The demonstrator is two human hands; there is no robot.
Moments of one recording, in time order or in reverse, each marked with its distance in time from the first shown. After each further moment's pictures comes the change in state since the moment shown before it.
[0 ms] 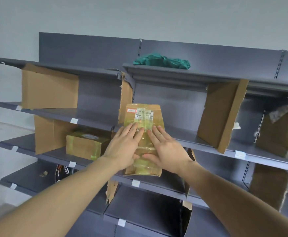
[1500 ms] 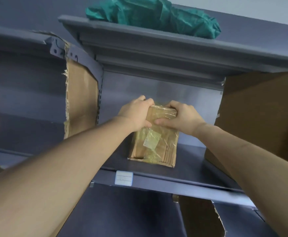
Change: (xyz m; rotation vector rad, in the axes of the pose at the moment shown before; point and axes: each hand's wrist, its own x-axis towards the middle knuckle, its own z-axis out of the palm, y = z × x) left_hand 0.368 -0.050 0.141 -0.456 0.039 0.021; right_hand 0.217 0.268 0.117 0.407 -0.022 0.536
